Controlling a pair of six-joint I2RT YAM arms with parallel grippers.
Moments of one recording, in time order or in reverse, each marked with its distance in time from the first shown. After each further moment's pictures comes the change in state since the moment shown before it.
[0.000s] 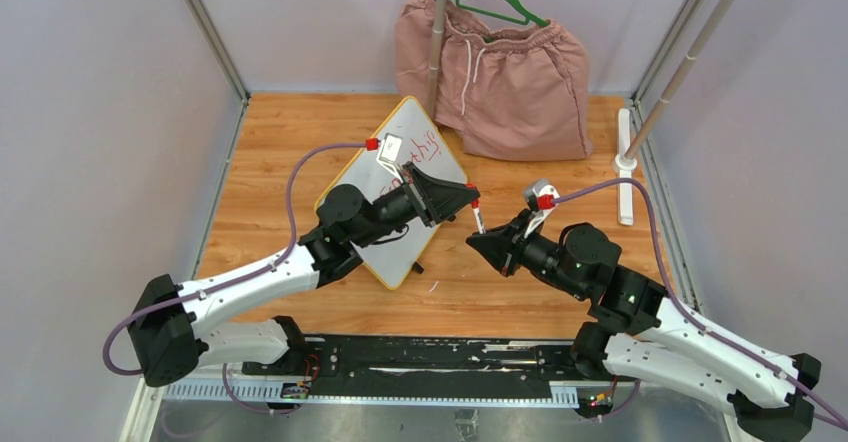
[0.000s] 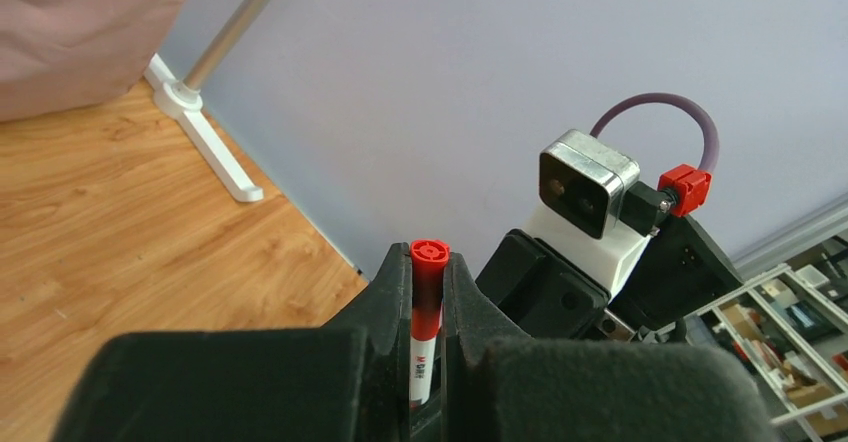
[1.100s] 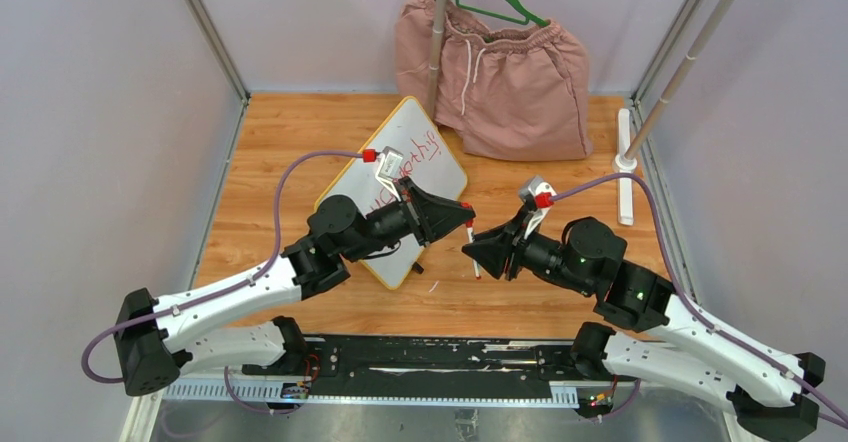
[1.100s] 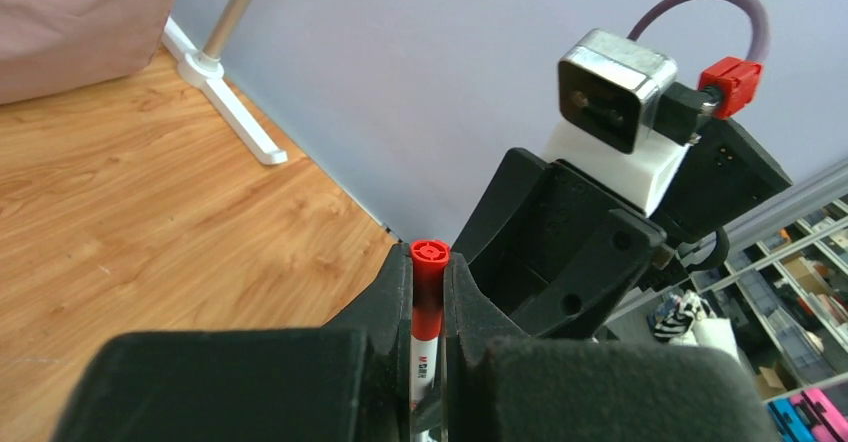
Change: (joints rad) left arm -0.082 -0.114 0.000 -0.192 -0.068 0.150; right arm 0.006 0.013 0.088 -0.078 -0.117 -0.016
